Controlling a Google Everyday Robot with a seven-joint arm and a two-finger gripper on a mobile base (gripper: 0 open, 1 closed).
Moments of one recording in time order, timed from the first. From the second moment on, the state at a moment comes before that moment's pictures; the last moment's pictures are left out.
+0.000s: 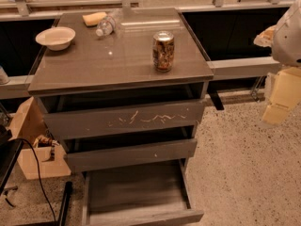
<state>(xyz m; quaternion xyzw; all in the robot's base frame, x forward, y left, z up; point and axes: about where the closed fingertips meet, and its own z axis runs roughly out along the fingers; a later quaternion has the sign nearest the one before) 0.438 -0.216 0.977 -0.60 0.78 -0.04 0.16</state>
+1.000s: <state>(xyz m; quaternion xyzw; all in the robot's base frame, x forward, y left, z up) 0.501 -0.189 0.978 -0.59 0.78 -0.05 0.20</state>
